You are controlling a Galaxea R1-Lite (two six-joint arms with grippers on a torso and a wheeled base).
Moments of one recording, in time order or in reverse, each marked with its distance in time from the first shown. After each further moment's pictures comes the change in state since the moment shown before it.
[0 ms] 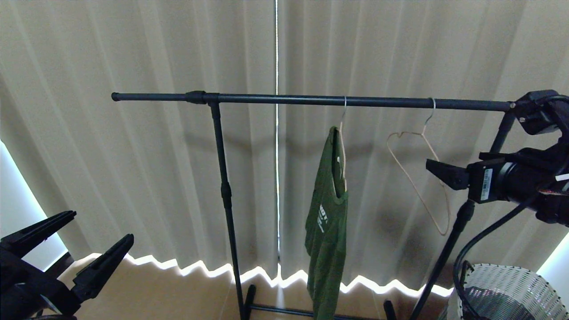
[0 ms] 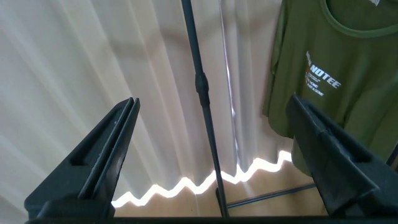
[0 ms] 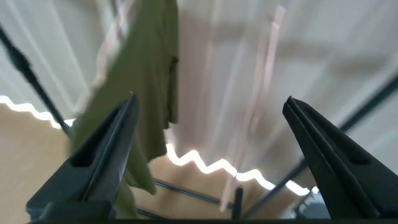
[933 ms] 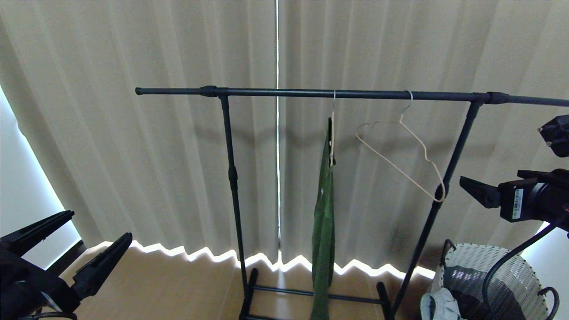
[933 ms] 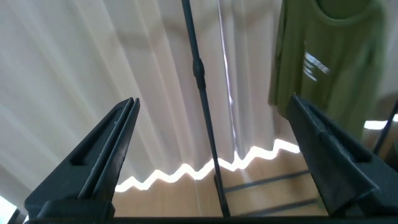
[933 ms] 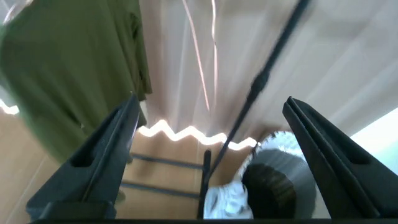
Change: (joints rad) left arm 0.020 0.005 -0.001 0.000 0.000 0.004; right arm -0.134 -0.071 0.108 0.001 -0.006 -0.059
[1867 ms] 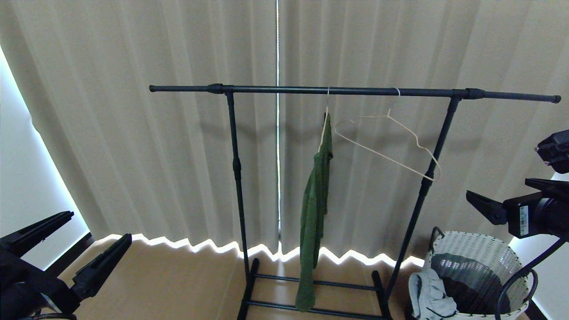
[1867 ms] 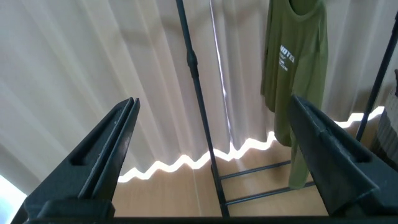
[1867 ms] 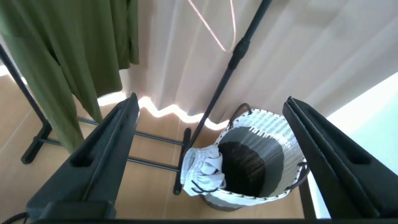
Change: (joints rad) left arm 0.000 -0.004 0.003 0.000 -0.002 0.005; right arm -0.023 -0.031 0.060 -0.001 -0.004 -0.109
